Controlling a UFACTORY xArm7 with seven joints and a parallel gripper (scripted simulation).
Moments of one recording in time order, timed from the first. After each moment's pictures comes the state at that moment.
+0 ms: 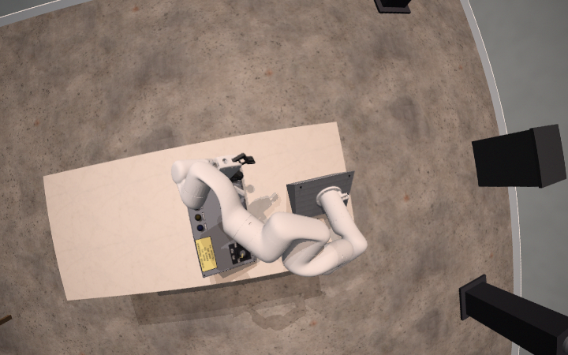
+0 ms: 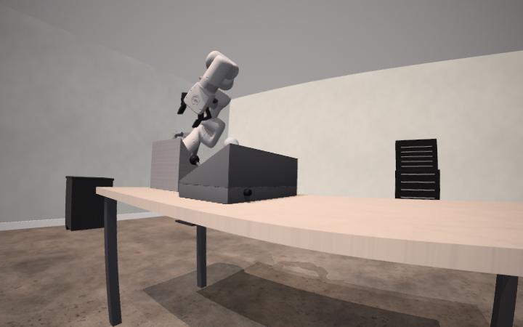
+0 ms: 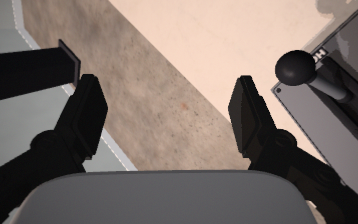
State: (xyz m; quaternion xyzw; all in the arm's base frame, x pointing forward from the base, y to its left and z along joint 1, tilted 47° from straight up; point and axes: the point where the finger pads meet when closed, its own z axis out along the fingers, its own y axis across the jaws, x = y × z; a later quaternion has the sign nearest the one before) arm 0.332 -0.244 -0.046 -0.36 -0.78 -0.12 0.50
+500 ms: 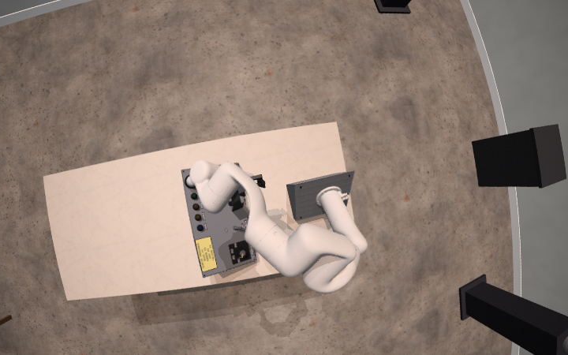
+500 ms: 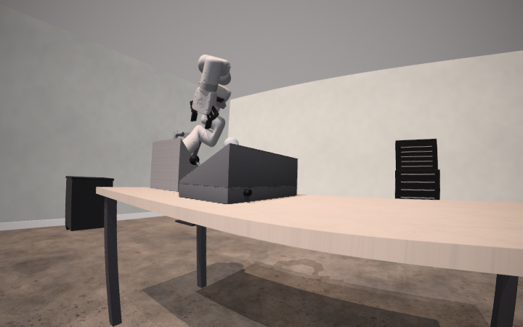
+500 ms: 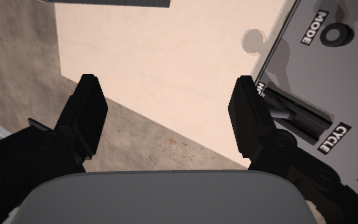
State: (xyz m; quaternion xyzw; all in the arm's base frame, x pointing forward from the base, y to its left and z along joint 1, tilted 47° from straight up) arm 0.321 -0.188 0.017 -0.48 -0.67 -0.23 0.51
